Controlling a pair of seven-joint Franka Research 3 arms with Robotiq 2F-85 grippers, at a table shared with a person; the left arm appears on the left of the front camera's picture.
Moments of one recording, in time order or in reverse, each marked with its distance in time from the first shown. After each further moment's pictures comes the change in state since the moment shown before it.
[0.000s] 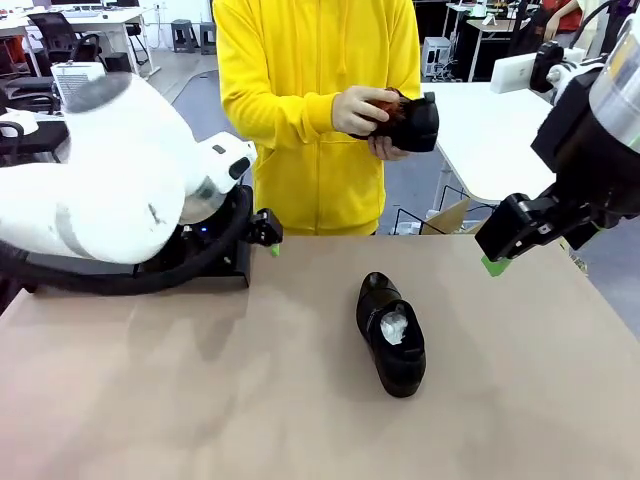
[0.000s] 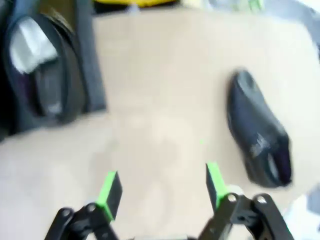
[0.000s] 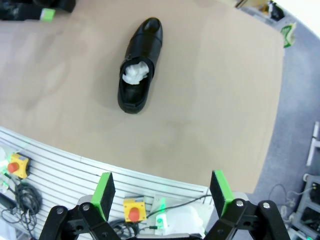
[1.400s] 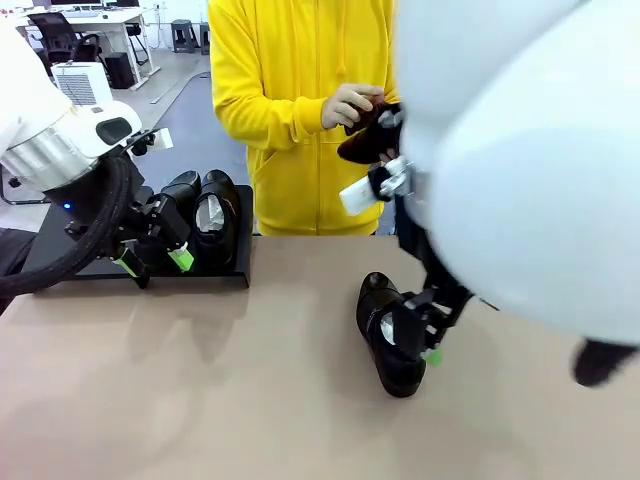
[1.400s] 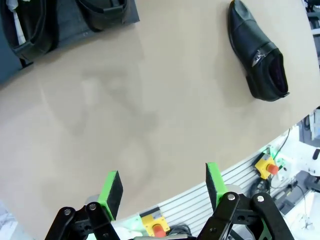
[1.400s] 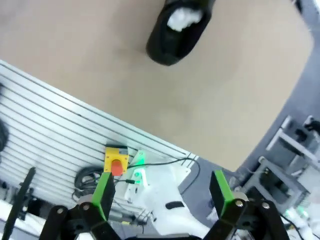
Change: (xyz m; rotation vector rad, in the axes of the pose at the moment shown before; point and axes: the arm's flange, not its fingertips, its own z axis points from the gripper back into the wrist) left arm -0.032 0.072 0.108 -0.033 0.222 -0.021; right arm 0.018 0.106 -0.074 -0.111 0.374 0.337
